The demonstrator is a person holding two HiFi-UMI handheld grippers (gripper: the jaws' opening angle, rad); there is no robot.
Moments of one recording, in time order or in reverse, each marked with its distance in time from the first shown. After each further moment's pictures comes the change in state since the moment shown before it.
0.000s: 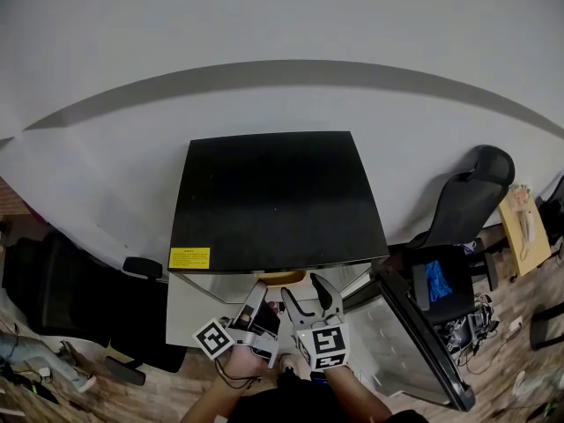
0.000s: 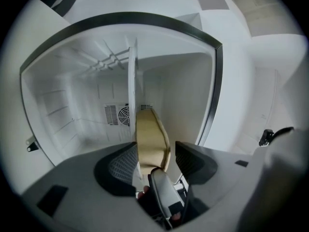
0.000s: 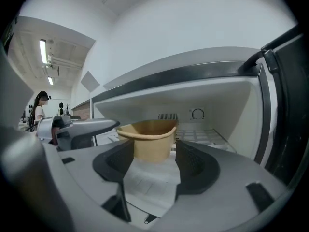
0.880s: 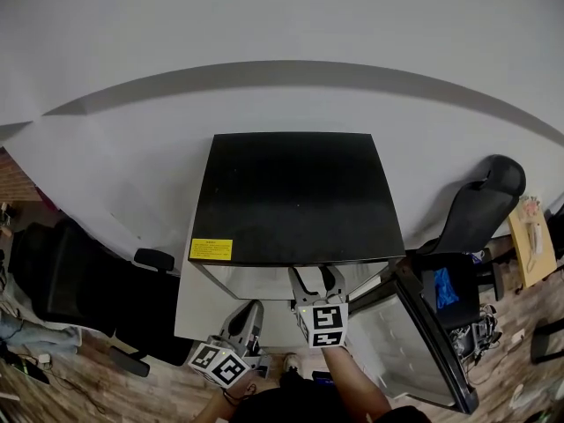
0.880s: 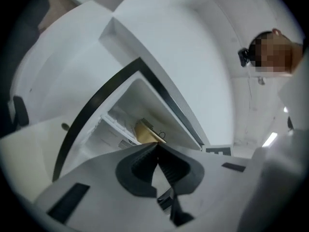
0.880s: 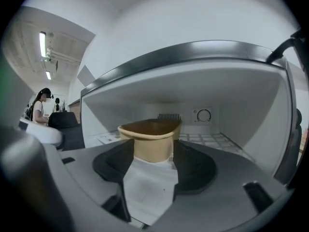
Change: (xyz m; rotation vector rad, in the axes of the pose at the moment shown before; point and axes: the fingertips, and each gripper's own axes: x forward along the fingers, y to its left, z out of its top) left arm -0.068 -0.028 0.012 0.802 0.050 0.144; right arm 0.047 0.000 0.002 -0.035 0.003 -0.040
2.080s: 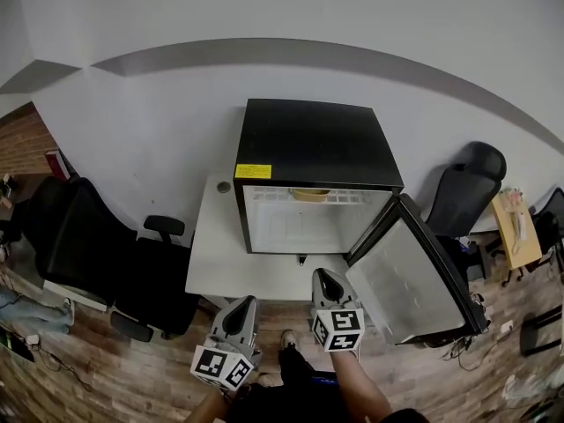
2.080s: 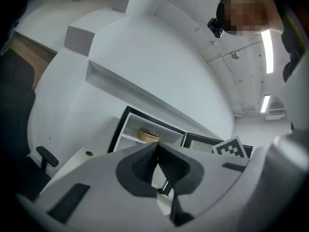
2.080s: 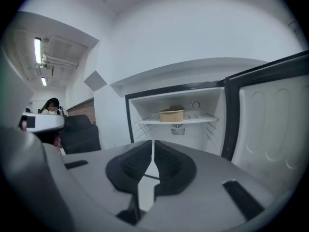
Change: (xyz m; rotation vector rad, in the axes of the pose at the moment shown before) left arm -0.199 -0.059 0.005 0.359 -0.028 0.037; right arm -0.178 0.104 -0.043 0.097 0.052 -0.035
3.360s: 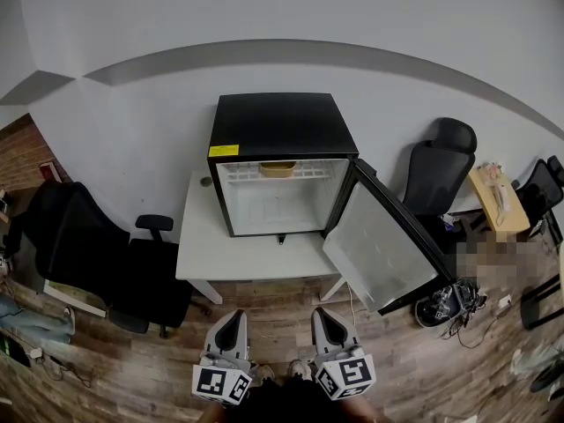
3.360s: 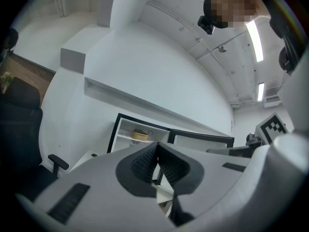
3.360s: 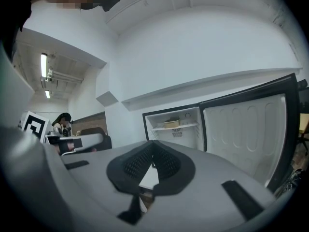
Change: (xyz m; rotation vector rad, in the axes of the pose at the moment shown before) left arm -0.105 -0.097 -0.011 0.118 -0.010 0.027; right arm -0.229 0.044 -0.006 0.070 -0.120 0.019
